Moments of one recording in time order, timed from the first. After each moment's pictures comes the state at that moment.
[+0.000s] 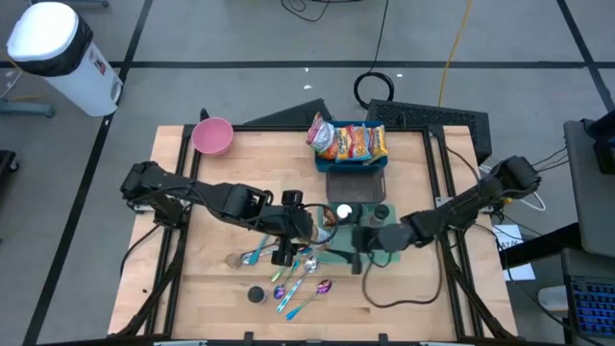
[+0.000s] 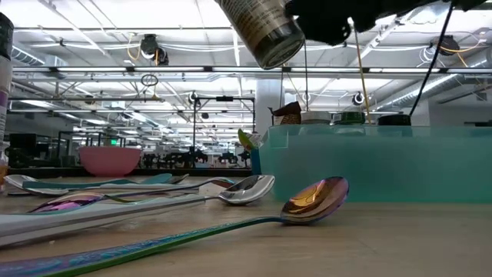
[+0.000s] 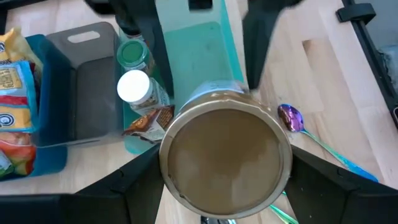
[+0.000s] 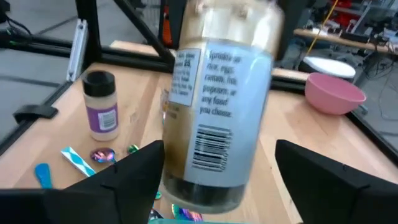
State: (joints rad) left arm -0.27 1.72 1.70 -0.89 -0.16 -0.02; right arm 0.42 1.44 0.74 0.44 0.47 -0.03
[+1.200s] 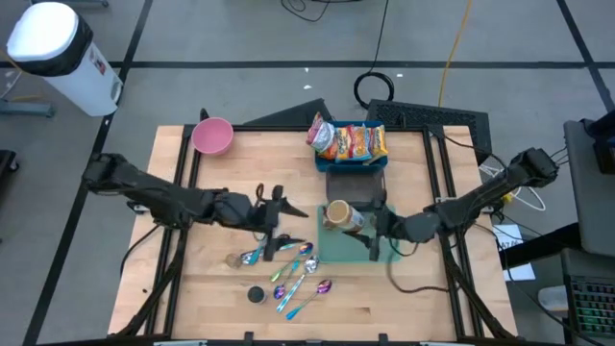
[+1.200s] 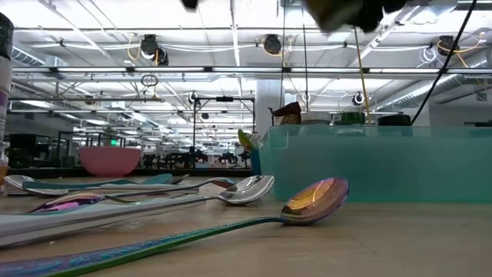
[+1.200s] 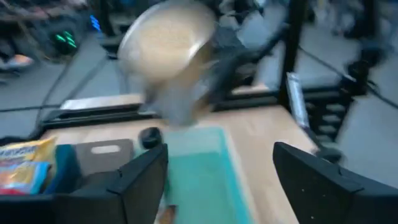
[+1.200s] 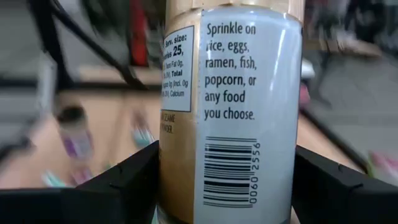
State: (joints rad) left arm -0.26 1.33 0.91 0.24 -0.15 0.03; right arm 0.47 1.16 0.65 0.32 0.64 0.04
